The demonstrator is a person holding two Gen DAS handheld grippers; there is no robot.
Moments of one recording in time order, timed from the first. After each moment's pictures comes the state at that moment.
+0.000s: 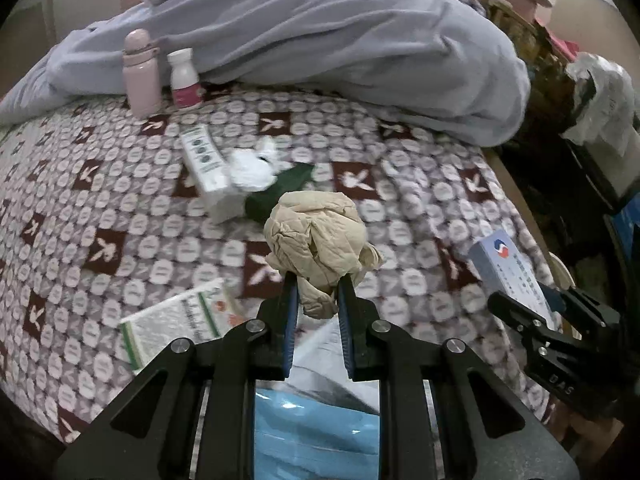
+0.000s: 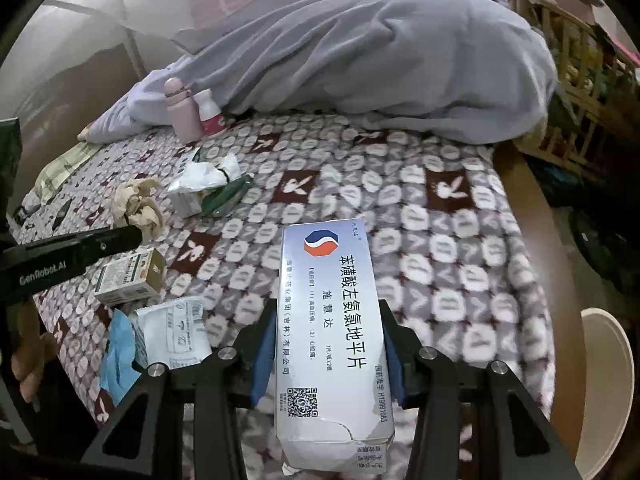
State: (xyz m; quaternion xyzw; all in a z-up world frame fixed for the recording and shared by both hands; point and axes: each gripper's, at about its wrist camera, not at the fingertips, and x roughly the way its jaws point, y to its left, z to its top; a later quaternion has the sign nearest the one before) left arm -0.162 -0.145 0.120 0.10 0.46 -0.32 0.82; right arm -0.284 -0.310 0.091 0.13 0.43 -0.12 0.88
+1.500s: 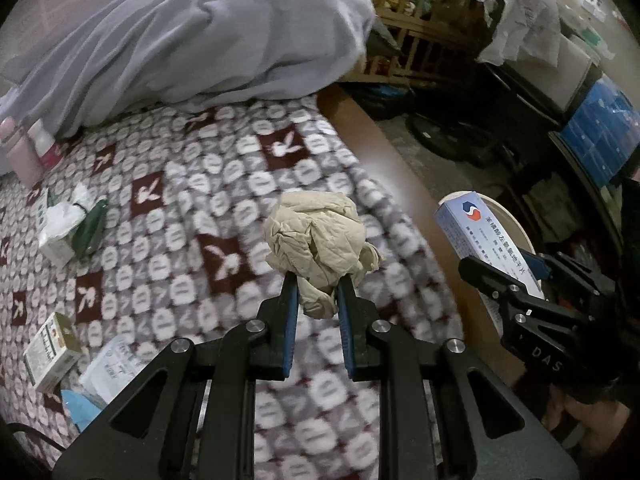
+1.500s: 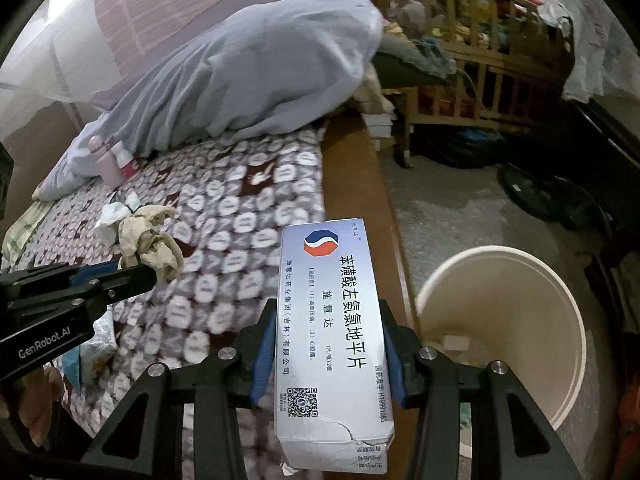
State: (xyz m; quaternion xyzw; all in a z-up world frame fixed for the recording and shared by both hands) left arm -0.287 -0.302 0.120 0.19 0.44 -0.44 0.76; right arm -0.416 -0.421 0.101 0.19 0.40 -0.23 0.86
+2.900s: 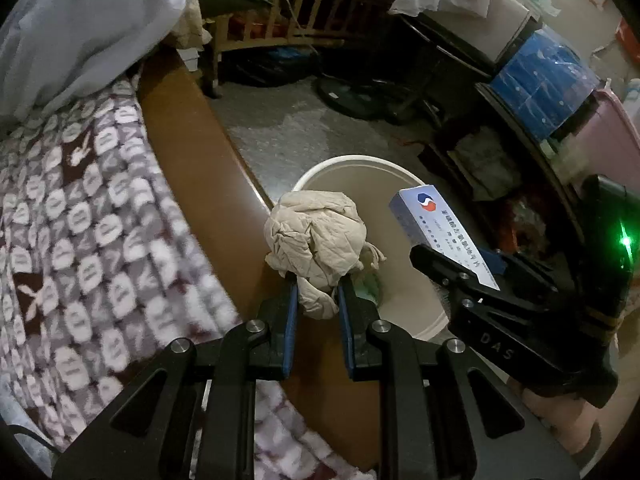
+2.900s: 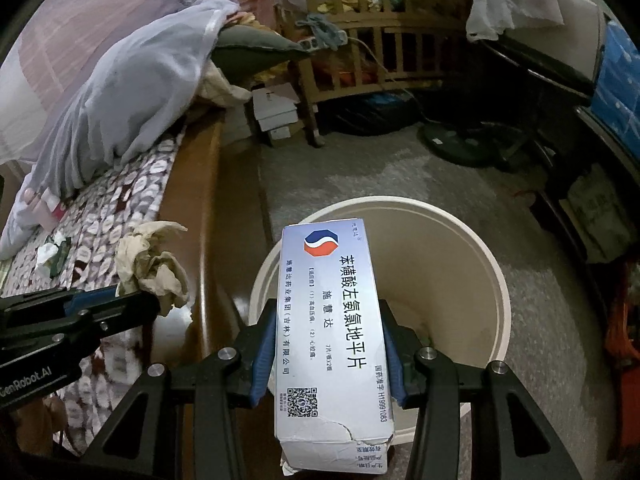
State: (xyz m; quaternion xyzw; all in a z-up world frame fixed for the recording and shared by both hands) left arm -0.368 -0.419 0.088 0.20 0.49 -0.54 0.65; right arm -0.515 -0.507 0.074 0.25 0.40 -0.34 0.81
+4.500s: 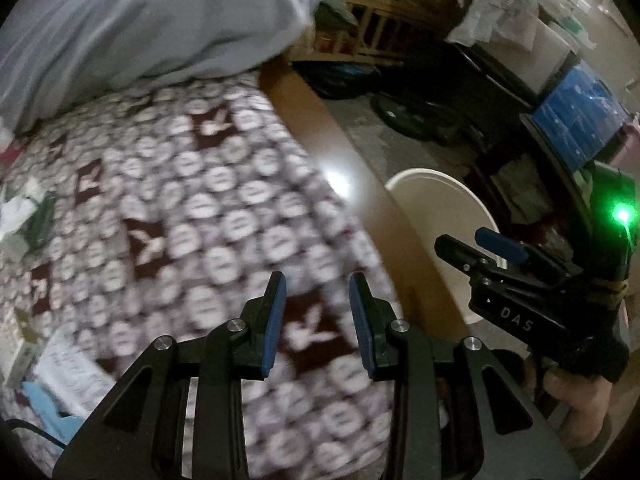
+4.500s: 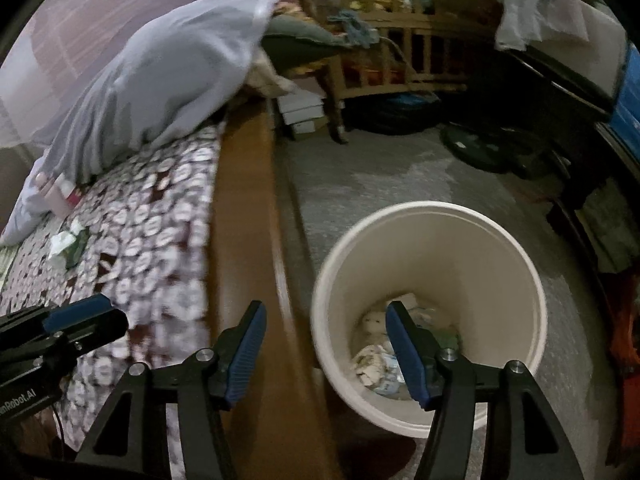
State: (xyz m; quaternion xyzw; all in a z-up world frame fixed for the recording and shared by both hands) left arm -0.307 -0.314 0.115 0.18 0.48 -0.47 0.72; right arm -0.451 -0.460 0.088 0.24 0.42 -0.30 0.82
